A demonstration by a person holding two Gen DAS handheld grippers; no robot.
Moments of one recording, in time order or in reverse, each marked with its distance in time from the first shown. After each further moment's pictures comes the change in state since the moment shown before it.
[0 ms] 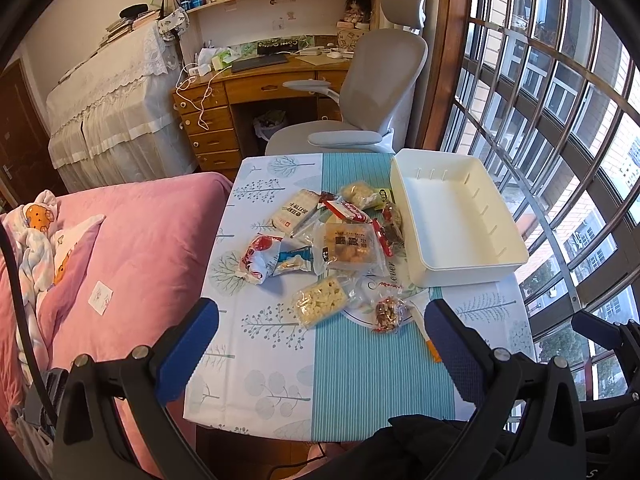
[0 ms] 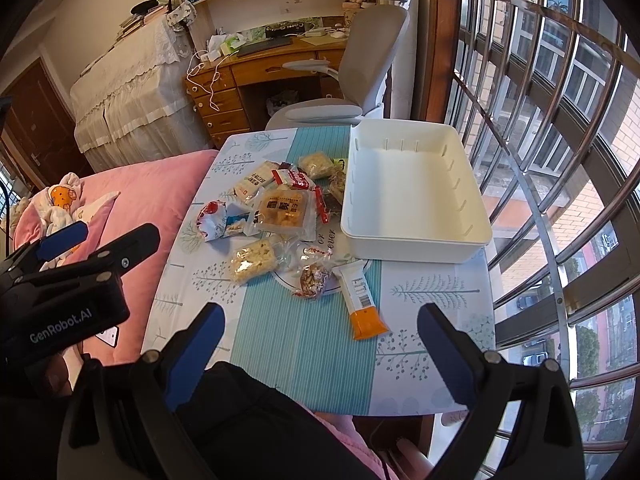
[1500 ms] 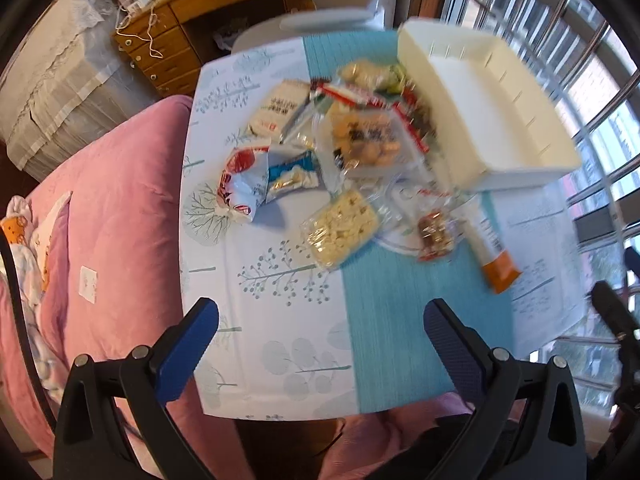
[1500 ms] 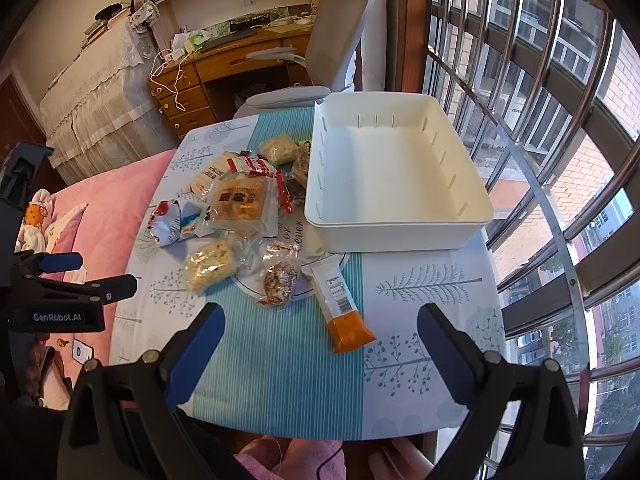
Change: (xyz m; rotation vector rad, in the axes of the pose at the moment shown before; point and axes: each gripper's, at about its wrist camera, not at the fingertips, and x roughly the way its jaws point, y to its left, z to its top) left arm 0.150 0.023 -0.003 0.179 0.420 -0.012; right arm 0.074 -0.020 -0.007 0.082 0.025 -0.072
